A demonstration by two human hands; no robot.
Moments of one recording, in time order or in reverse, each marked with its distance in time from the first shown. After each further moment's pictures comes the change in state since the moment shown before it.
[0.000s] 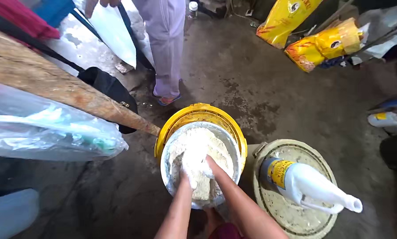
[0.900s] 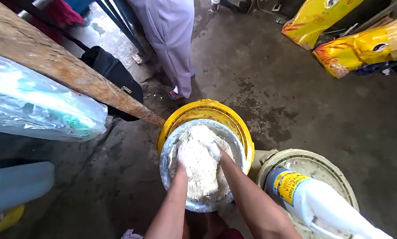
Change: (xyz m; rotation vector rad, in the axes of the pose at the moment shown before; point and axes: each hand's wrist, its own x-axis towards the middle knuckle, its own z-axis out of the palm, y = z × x) left_hand 0.032 -0.008 0.007 0.236 0.186 0.136; right_hand 0.069 0.049 -0.024 0.584 0.009 -0.142
